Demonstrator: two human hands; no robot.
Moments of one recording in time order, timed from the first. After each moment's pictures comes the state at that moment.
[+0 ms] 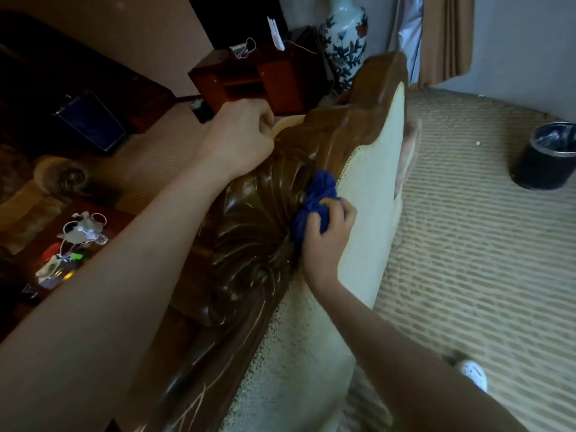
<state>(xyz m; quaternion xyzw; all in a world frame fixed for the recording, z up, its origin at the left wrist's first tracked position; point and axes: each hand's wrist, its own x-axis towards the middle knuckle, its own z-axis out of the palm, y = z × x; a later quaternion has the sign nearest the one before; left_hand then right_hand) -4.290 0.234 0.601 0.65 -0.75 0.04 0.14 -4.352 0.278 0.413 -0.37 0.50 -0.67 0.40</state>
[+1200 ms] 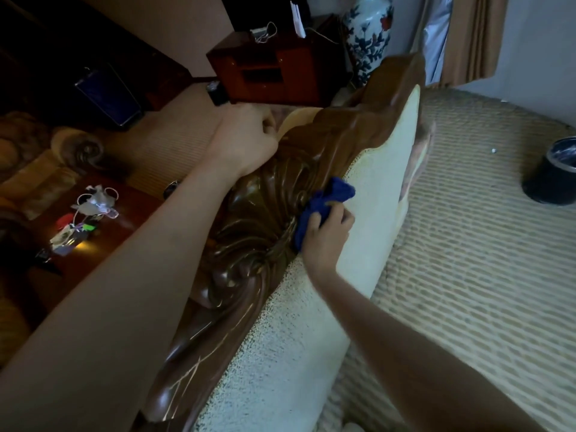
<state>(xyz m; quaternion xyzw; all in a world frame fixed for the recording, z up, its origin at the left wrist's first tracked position) -4.295 0.239 0.603 0.70 -0.70 0.04 0.15 -4.362 0.274 0.412 -0.43 0.61 -0.53 0.40</state>
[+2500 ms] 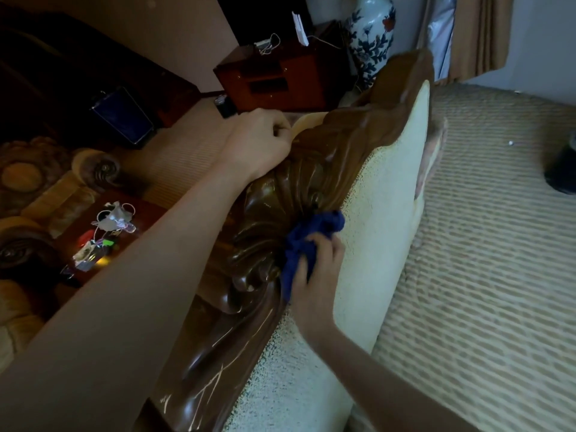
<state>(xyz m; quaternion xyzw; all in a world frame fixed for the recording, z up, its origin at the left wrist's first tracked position) -4.291 0.239 0.604 0.67 -0.73 0.01 0.15 -4.336 0.348 0.416 -0.48 0.48 -0.62 0.39</state>
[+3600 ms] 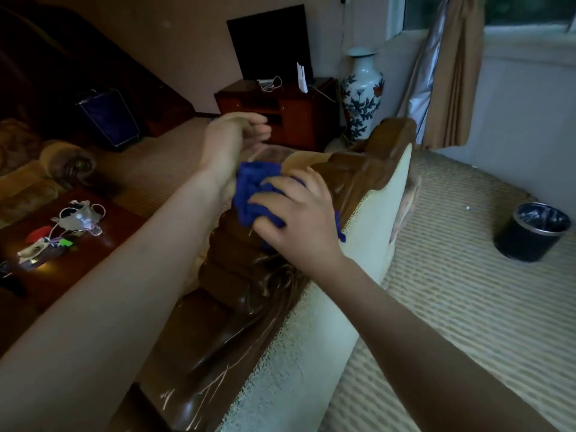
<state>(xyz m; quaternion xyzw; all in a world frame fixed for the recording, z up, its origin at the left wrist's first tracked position) -4.239 0.257 0.630 0.57 -0.43 -0.33 0.62 -4.355 0.300 0.540 -0.77 0.32 -0.56 0.01</state>
